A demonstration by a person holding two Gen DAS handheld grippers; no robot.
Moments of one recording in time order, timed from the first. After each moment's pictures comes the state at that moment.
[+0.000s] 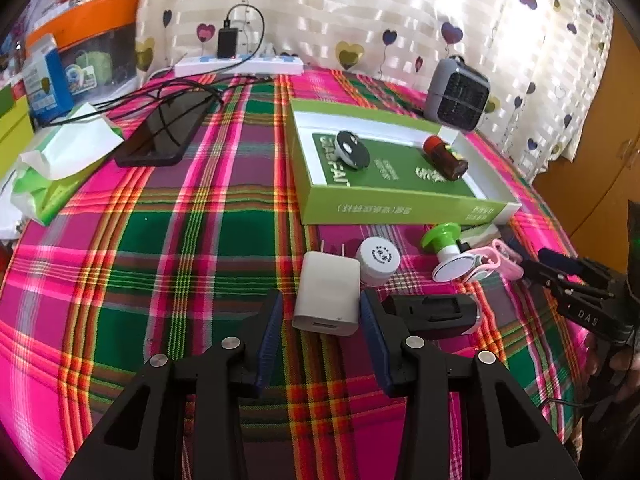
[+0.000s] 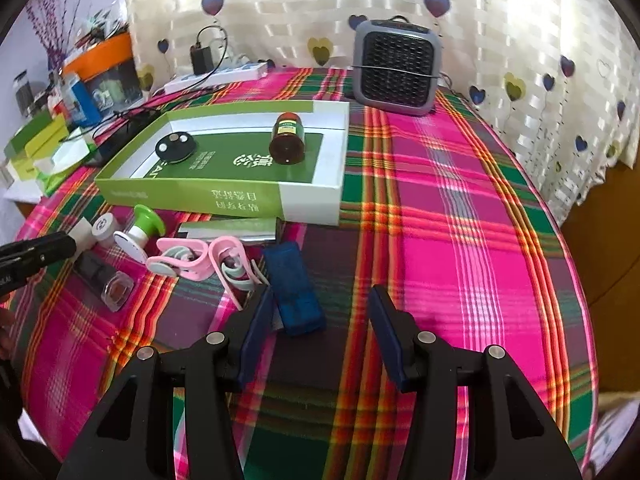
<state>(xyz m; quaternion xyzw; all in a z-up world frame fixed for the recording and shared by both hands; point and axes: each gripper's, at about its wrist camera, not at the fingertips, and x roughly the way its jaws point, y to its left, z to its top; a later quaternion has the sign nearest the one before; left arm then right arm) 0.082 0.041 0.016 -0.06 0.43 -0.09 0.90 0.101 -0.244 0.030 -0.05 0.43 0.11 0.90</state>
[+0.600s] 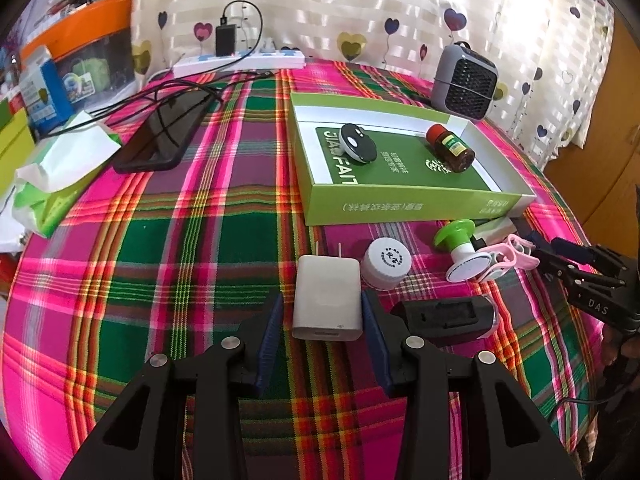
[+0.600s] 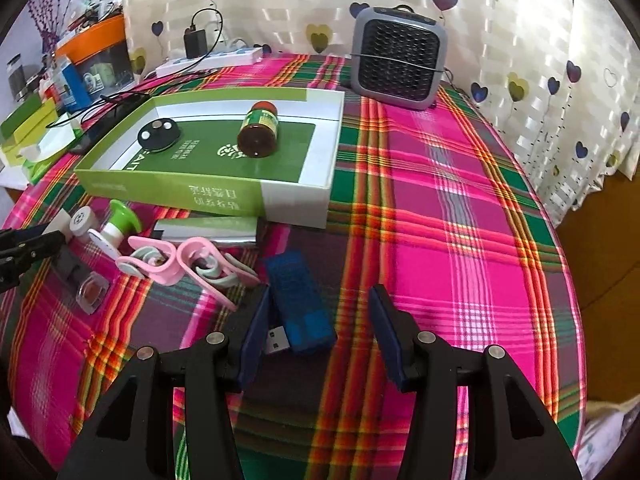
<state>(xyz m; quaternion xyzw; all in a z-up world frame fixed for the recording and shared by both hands) 0.088 0.035 0.015 -0.04 0.44 -0.07 0.89 0.113 -0.251 0.025 -0.07 0.44 0.10 0.89</state>
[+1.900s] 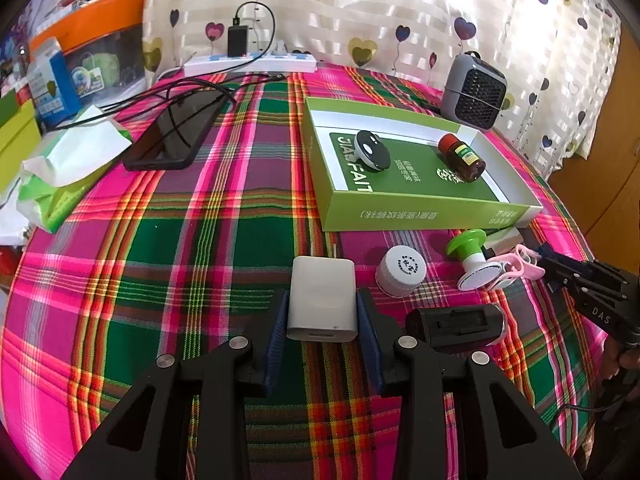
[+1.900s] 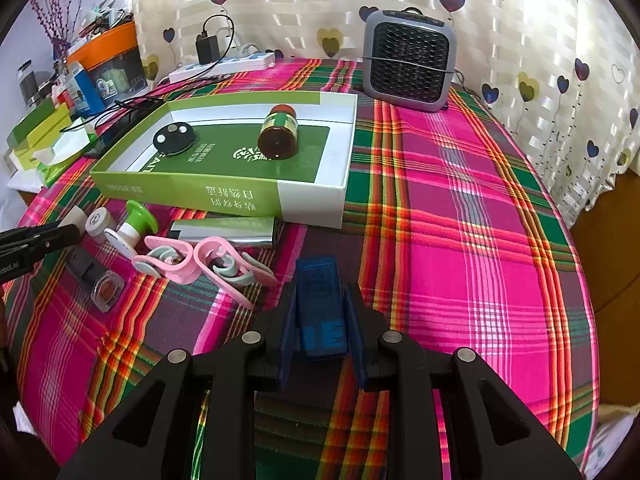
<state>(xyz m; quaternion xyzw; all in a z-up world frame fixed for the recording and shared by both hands) 0.092 0.046 0.016 -0.05 0.44 -0.06 0.90 0.111 -0.248 0.025 -0.05 0.44 0.12 0.89</state>
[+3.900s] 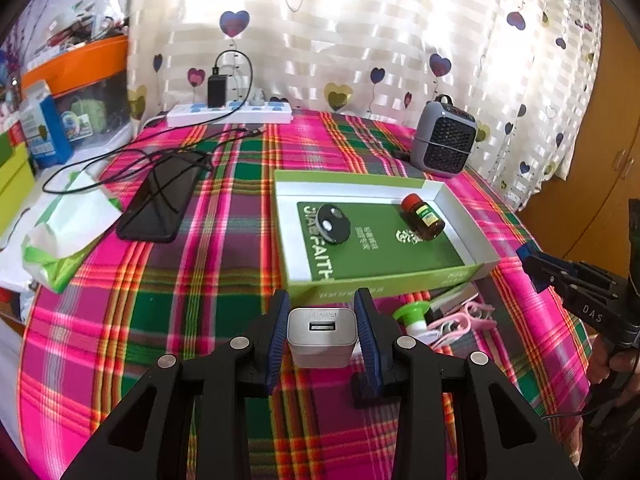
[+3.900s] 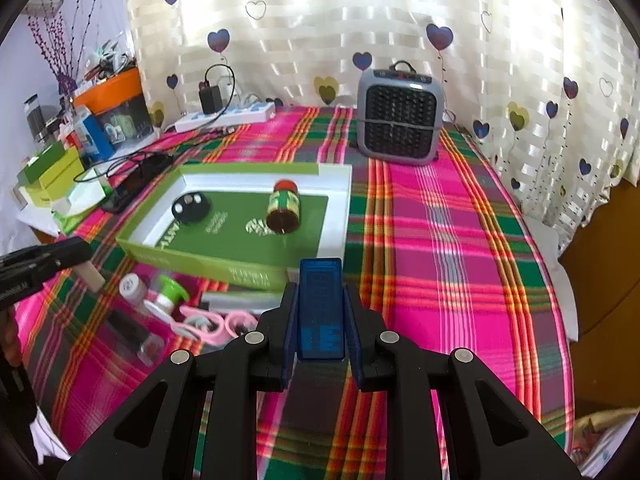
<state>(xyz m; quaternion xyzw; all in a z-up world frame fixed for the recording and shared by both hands) 0.101 0.031 0.069 -0.06 0.38 -0.09 0.92 0.119 -0.246 0.079 -0.02 0.39 0.13 0.91</state>
